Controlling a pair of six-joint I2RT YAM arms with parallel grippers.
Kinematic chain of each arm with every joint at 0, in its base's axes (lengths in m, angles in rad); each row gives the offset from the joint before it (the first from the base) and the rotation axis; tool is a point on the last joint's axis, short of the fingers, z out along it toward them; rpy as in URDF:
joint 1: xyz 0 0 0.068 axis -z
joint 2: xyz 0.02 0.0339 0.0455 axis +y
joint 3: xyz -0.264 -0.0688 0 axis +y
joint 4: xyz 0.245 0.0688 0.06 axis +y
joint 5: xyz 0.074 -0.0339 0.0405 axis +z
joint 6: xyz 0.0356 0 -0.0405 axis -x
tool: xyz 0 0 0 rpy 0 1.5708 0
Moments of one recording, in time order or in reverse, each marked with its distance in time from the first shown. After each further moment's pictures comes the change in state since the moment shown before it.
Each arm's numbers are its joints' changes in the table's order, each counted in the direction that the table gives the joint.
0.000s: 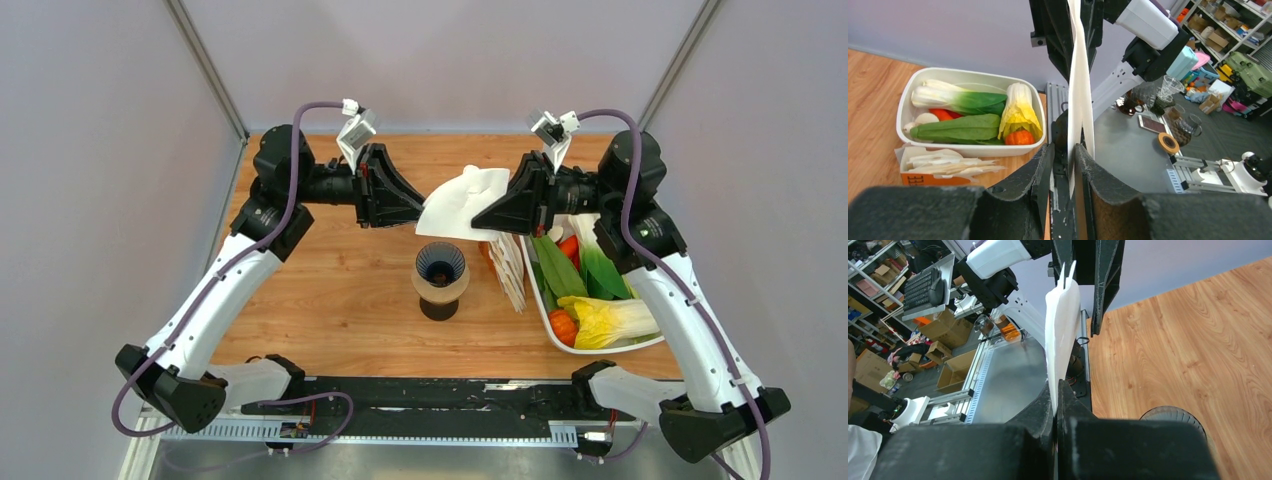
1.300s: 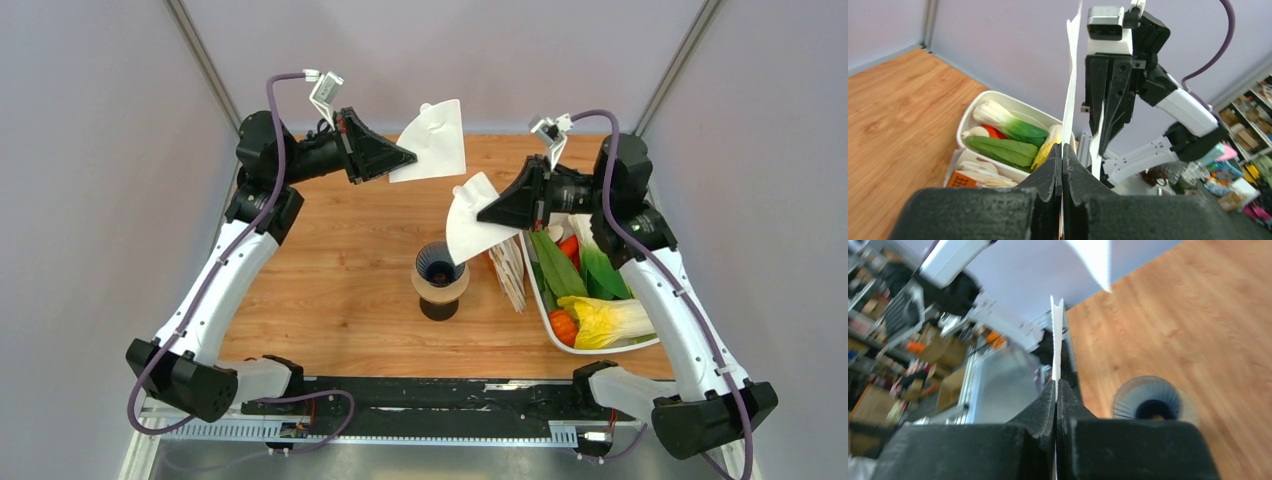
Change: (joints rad) left arm -0.149 0.068 -0.032 -0.177 0.187 0.266; right arm 0.052 0.013 0.116 -0.003 -0.031 -0.005
